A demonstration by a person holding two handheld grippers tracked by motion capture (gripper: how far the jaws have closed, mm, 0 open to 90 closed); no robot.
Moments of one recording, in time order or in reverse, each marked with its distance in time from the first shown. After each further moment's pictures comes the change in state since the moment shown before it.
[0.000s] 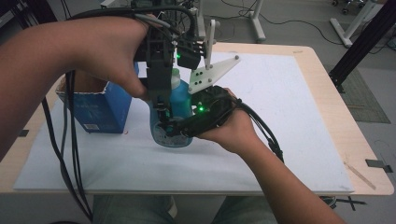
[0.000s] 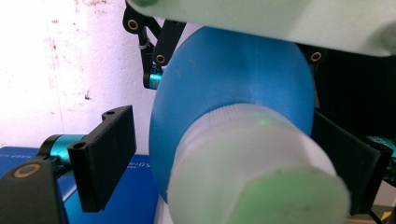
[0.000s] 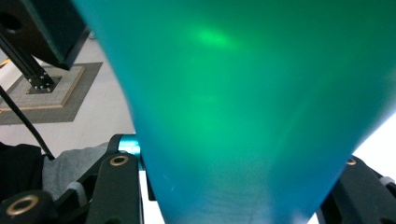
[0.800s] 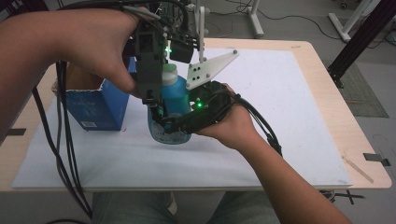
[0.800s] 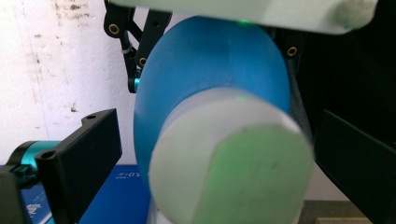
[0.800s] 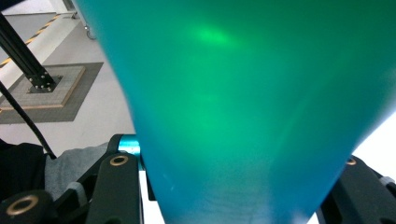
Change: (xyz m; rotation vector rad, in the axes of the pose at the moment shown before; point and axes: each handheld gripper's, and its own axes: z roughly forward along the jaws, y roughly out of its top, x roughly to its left) left arm -0.002 -0.004 -0.005 -0.042 -0.056 0.036; right arm 0.002 0.001 -0.003 0.000 -0.011 -0.019
